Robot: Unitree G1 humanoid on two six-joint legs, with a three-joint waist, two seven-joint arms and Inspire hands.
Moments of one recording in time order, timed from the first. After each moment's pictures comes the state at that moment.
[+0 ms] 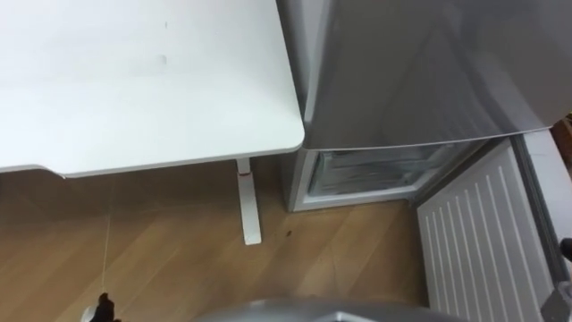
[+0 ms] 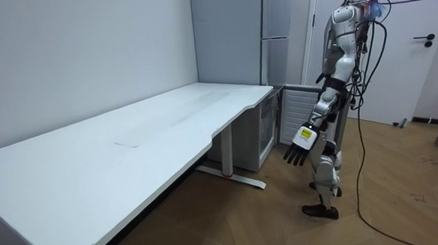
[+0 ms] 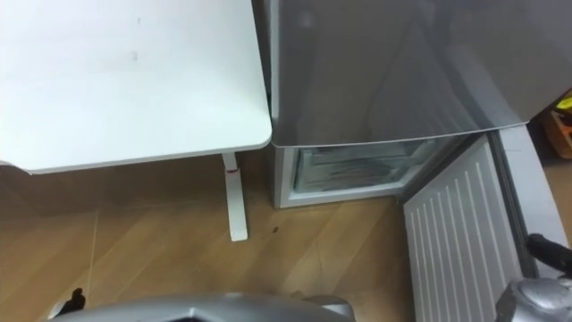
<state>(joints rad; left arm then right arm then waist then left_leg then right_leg) 0.31 0.23 0.23 0.96 0.32 0.02 0.11 0.13 -0.36 -0.54 0.86 0.18 -0.10 -0.64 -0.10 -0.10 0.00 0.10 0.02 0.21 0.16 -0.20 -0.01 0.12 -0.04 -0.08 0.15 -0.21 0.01</state>
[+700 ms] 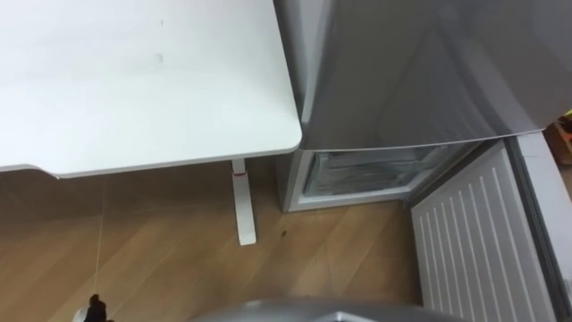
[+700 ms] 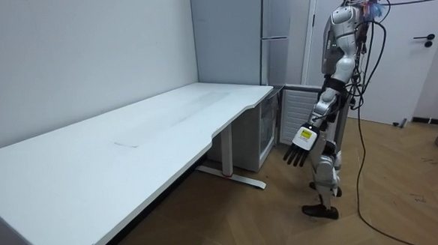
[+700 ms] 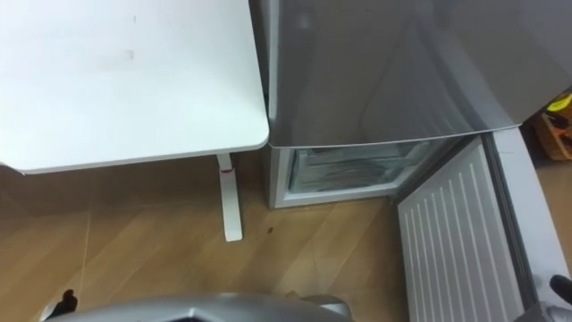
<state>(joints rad) 0.32 0.23 0.27 0.92 0.33 0.04 0.12 0.13 -0.39 -0.66 0.98 0.33 -0.06 -0.63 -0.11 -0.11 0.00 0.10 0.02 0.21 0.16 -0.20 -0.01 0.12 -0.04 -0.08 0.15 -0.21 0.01</state>
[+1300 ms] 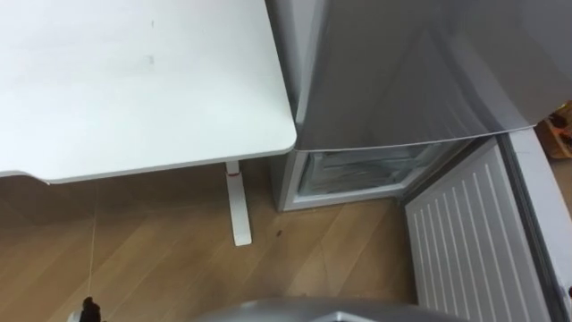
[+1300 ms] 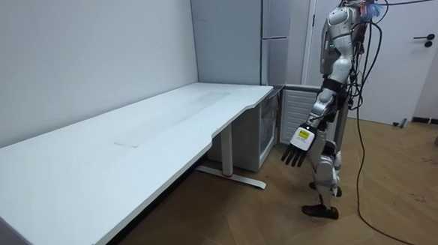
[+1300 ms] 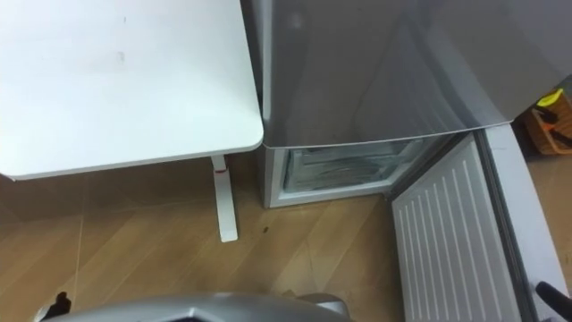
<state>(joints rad) 0.32 0.23 0.31 0.93 0.33 0.05 0.11 0.13 -0.42 -0.69 1.06 0.46 -0.04 -0.42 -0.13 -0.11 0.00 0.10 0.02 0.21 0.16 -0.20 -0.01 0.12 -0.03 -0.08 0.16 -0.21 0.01</state>
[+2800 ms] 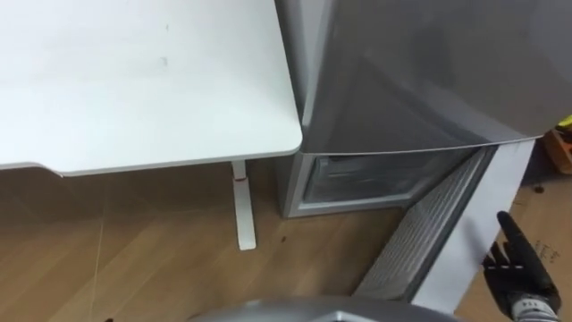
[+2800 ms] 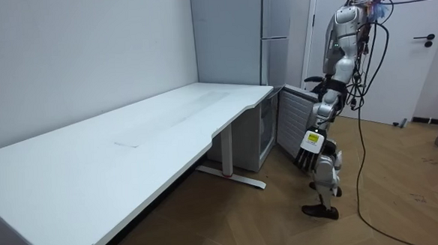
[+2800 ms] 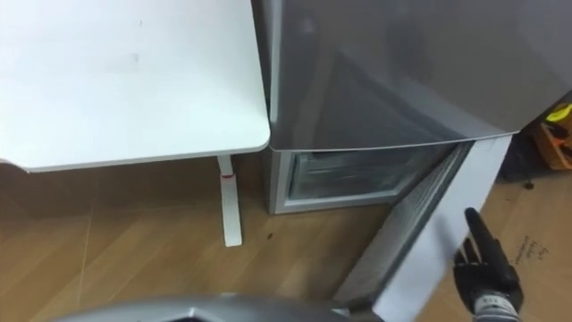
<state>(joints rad) 0.28 0.23 0.24 1.08 0.30 0.08 0.05 0.16 -0.35 -0.32 1.09 1.31 0.03 0.39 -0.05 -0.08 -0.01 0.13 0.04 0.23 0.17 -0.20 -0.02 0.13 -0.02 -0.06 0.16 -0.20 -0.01</state>
